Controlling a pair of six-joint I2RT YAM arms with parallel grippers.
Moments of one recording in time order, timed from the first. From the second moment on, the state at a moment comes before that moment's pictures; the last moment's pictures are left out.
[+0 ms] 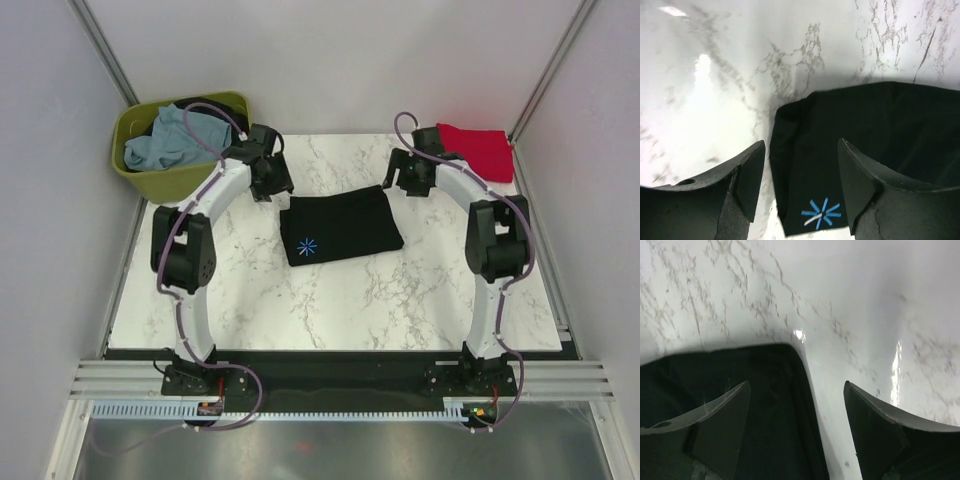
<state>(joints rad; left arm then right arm) -0.30 2.06 1.76 -0.72 -0.03 -0.58 0.18 2.14 1.71 -0.48 -0.11 0.42</state>
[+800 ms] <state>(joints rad) -0.32 1.90 1.22 -0.30 0.13 -0.54 0.17 2.14 1.43 -0.07 -0.47 0.45</state>
